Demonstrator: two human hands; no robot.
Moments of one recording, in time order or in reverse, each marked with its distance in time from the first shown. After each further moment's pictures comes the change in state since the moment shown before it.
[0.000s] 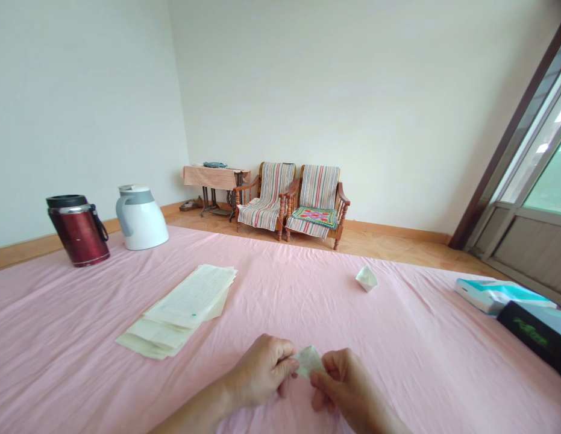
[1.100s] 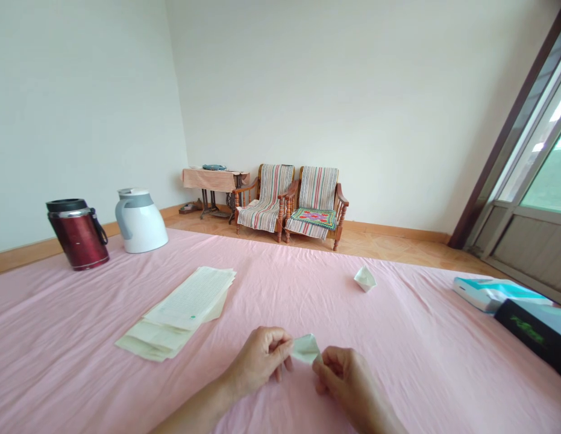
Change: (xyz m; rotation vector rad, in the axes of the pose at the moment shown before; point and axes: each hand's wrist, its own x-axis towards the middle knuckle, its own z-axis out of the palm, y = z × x) left_hand 0.009 -0.014 0.002 -0.252 0.134 -0.020; right_hand 0.004 -0.003 -0.011 -0.239 0.065 -0.123
